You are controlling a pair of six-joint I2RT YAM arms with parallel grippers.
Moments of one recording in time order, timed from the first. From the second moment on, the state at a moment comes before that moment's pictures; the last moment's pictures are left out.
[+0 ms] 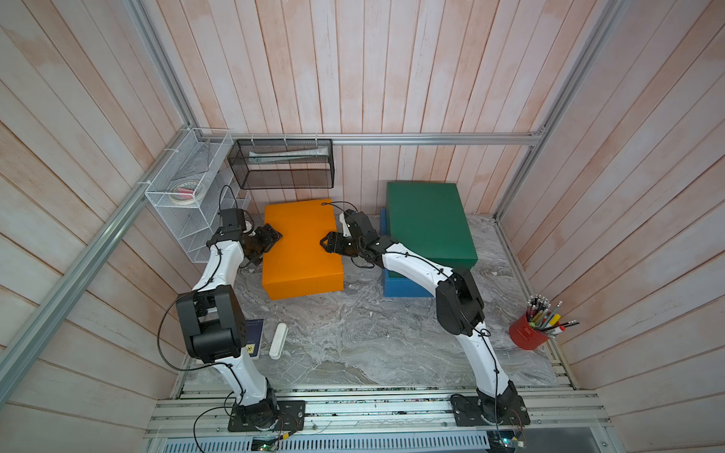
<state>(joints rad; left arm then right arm) 0.21 1.79 1.50 -0.60 0.43 -0.63 0.77 2.30 2.03 -0.26 -0.20 0.73</state>
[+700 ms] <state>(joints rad) 0.21 1.57 1.54 -0.72 0.42 -0.67 0.82 2.09 1.95 -0.33 -0.16 0.71</state>
